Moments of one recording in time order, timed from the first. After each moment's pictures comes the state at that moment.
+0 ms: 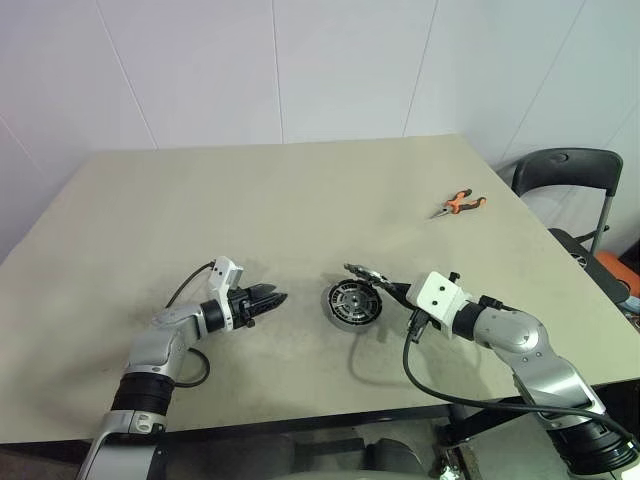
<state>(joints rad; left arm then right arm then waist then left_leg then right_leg) -0.32 0.38 0.03 0.32 -0.39 0.44 -0.94 -0.08 -0.70 0.18 -0.26 0.00 0.14 0.67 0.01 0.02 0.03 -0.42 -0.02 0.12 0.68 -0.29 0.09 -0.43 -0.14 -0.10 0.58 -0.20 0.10</state>
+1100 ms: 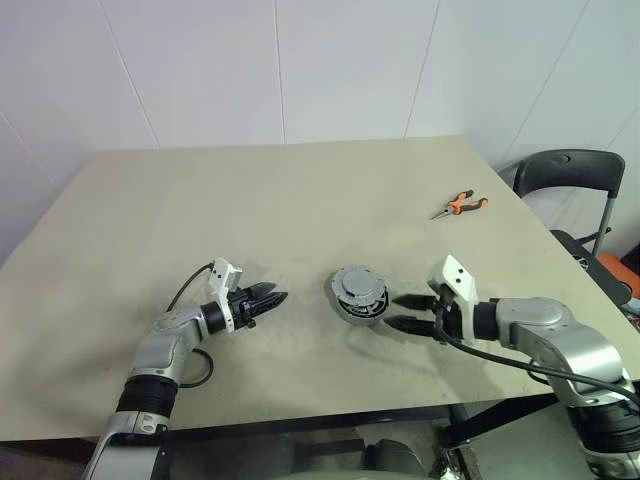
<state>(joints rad) -0.31 0.36 0.03 0.38 -0.38 0.32 -0.95 -0.19 -0.69 0.03 -0.30 0.41 0.73 0.90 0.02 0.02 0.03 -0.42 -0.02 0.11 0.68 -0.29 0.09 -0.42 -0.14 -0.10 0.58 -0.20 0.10</state>
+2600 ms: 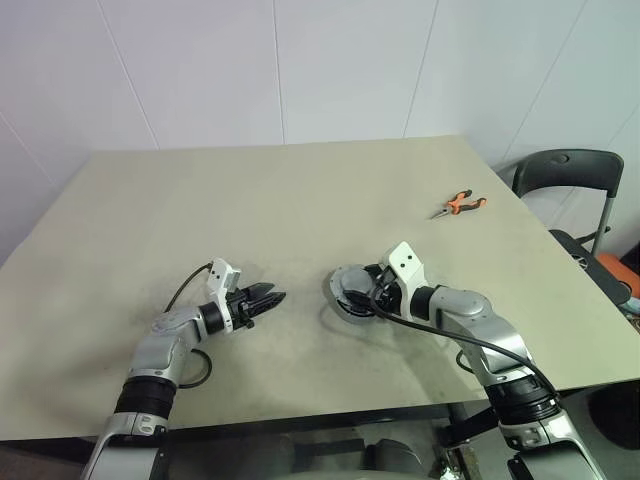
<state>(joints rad) -0.30 0.36 0.03 0.38 -0.38 0.31 -0.94 -0.32 -0.42 0.17 -0.06 0.21 0.56 0.65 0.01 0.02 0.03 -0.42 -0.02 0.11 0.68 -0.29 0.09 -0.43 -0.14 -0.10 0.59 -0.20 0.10</state>
